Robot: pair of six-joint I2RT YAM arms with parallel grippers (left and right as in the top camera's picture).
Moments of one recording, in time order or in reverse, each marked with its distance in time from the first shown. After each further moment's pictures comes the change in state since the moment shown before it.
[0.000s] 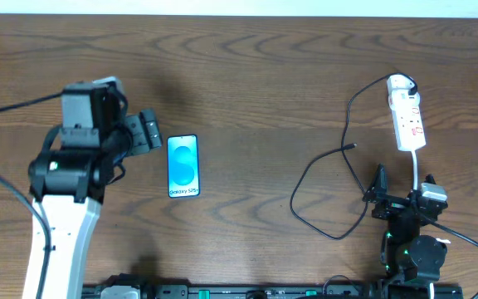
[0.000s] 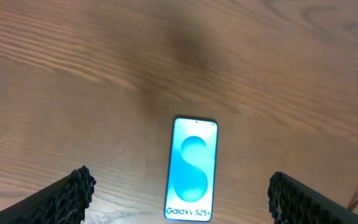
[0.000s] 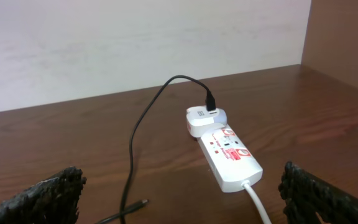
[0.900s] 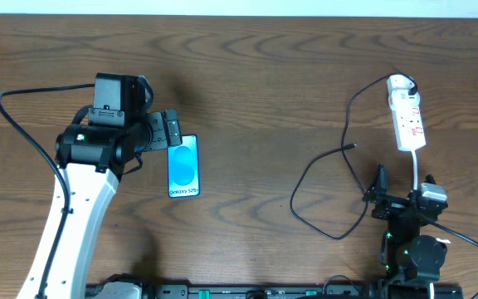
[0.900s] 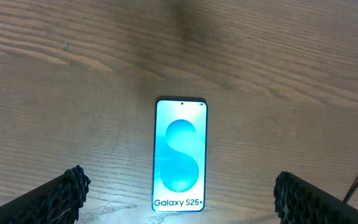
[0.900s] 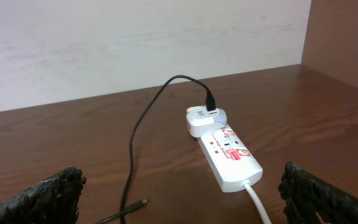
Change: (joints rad) left arm -0.064 0.119 0.005 0.002 0.016 0.000; right arm 0.000 0.000 0.000 0.000 0.000 0.000
